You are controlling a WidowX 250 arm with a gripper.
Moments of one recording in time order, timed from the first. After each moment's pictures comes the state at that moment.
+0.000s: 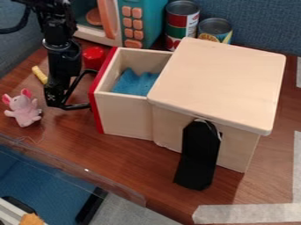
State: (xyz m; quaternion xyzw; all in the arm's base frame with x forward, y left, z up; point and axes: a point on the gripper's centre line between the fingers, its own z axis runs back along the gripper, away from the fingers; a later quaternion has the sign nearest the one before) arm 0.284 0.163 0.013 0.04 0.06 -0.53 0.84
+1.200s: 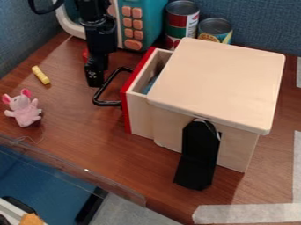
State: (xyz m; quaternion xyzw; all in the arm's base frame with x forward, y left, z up) arm 0.341 0.119 0.035 0.01 0.00 -0.54 0.84
